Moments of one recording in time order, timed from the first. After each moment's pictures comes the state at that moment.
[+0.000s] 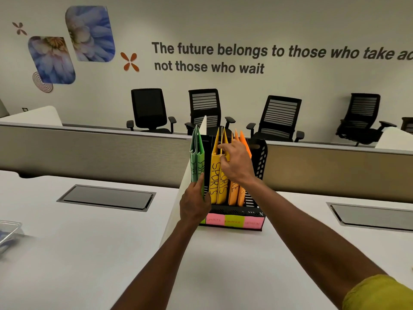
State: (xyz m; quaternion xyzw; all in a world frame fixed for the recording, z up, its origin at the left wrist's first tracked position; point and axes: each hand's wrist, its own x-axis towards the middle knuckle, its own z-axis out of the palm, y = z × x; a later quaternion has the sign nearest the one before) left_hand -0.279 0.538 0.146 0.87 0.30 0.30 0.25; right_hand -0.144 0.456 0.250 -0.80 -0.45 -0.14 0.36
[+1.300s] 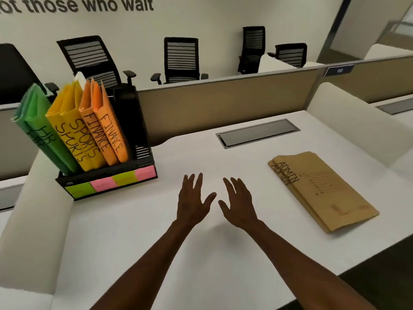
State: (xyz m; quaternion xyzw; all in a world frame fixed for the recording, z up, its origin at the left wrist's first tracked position) left_hand -0.203 0.199 0.035 0.94 0.09 0.14 0.30; right_hand -0.157 0.026 0.017 -0.95 -0.22 -0.05 0.22
